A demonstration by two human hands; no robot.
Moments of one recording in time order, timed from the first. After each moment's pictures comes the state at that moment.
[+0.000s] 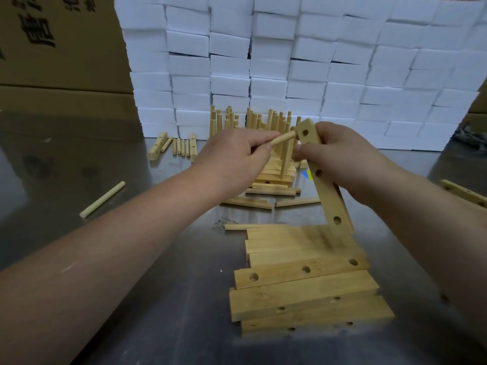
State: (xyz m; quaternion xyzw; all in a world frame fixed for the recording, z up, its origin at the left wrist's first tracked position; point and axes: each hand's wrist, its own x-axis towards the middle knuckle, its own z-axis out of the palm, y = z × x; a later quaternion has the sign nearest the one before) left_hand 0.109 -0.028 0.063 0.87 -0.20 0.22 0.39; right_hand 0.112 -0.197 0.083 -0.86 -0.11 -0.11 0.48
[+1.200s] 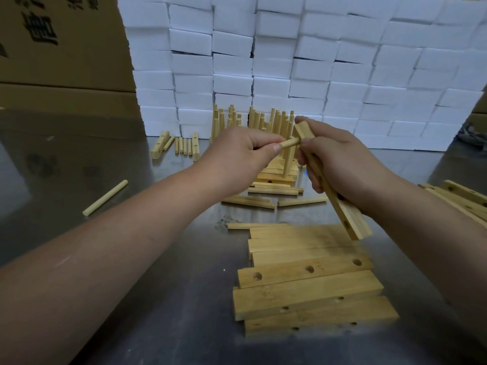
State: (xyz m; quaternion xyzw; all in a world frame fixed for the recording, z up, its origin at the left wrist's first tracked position) left_hand 0.107 -0.027 0.066 0.85 -0.22 0.18 0.45; right_hand 0.099 -0.189 0.080 -0.83 -0.18 -0.08 0.53
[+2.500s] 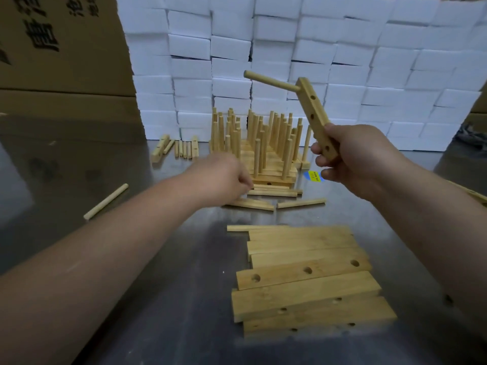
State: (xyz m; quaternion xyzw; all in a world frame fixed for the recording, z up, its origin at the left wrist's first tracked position) left_hand 0.133 -0.009 0.049 0.97 -0.17 0.08 0.16; right_hand 0.117 -0.202 0.090 -0.74 0.03 -0.07 0.67
